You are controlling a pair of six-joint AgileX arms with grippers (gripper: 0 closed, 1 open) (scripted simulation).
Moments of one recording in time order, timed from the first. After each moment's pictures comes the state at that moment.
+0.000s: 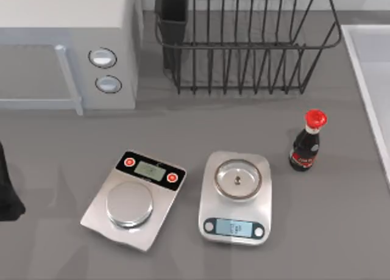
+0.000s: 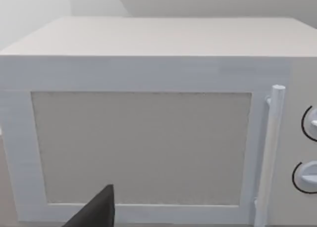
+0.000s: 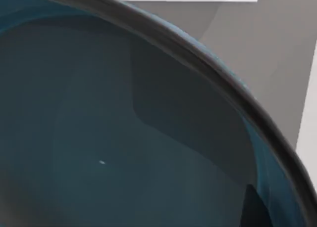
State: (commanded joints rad) left arm 0.00 0.00 0.00 0.00 0.00 0.00; right arm -0.80 1.84 1.53 -1.28 0.00 -0.78
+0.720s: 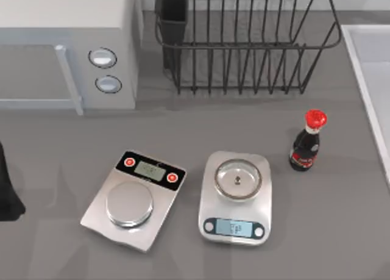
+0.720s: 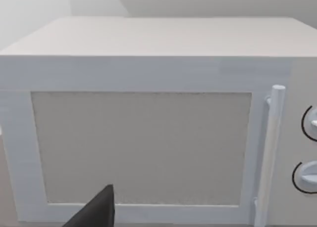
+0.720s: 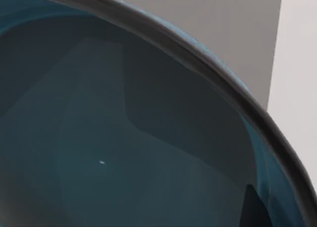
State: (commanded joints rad) left arm 0.00 0.00 0.00 0.00 0.00 0.00; right arm -0.79 1.79 1.82 -1.61 0.00 -0.78
